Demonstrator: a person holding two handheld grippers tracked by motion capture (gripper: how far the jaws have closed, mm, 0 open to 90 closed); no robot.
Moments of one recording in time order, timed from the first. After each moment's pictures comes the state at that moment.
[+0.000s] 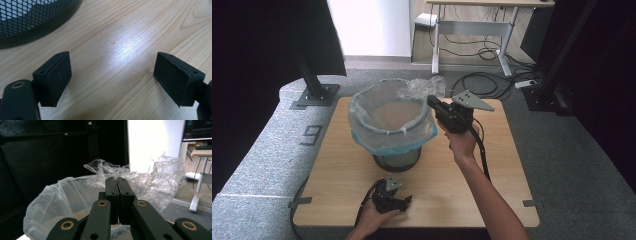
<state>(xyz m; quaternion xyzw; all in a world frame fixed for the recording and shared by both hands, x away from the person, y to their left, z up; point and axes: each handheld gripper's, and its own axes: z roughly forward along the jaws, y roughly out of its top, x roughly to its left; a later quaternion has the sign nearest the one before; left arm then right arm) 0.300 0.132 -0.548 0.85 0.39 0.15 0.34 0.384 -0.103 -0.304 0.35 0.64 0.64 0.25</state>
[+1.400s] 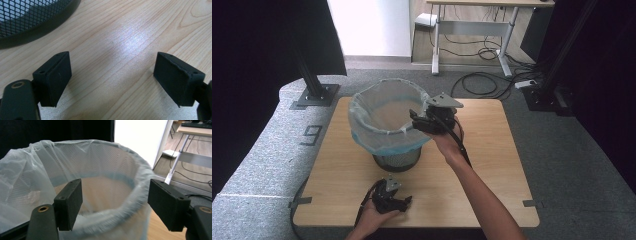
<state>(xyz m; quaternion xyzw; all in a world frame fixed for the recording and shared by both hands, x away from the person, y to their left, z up) 0.299 0.132 -0.548 0.85 0.38 0.15 0.34 0.396 -0.062 -0.321 0.39 0.71 0.51 0.29</state>
